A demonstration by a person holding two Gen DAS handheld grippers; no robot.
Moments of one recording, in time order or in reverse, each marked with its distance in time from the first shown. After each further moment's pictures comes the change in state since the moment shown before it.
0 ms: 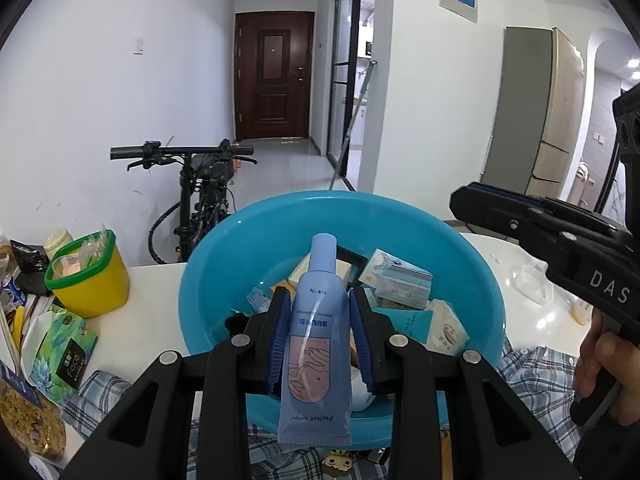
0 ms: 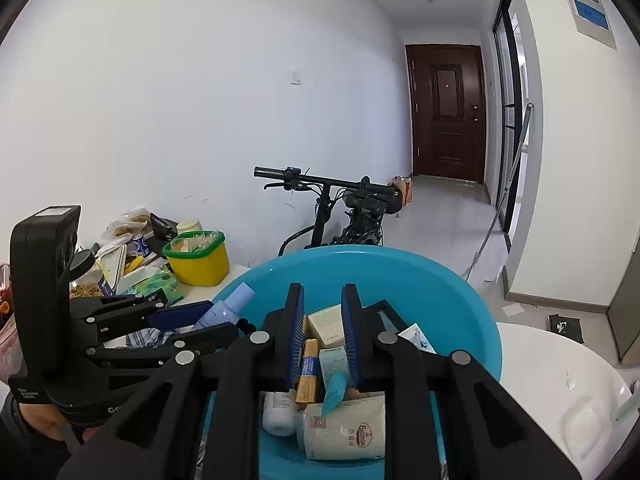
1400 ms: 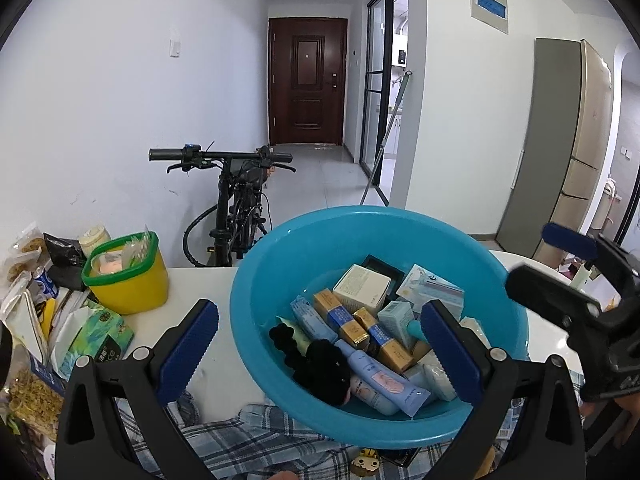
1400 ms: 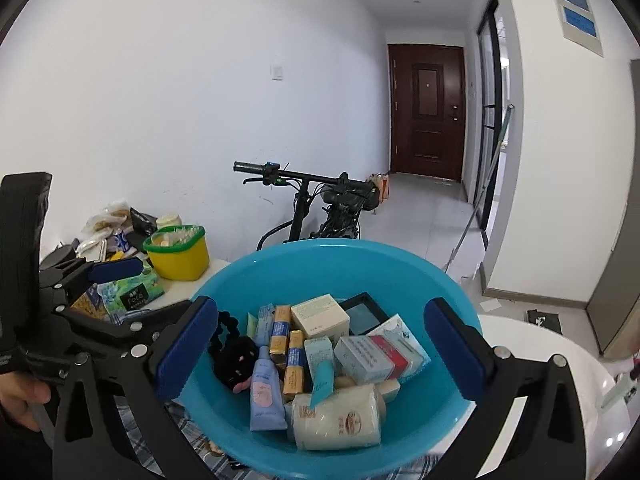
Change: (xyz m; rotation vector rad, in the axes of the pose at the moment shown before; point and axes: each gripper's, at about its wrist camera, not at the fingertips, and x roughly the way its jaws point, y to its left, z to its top) left arm -0.020 0.021 0.011 -0.044 -0.025 0.110; right arm -0.011 0.005 -0.007 0.002 0.015 -0.095
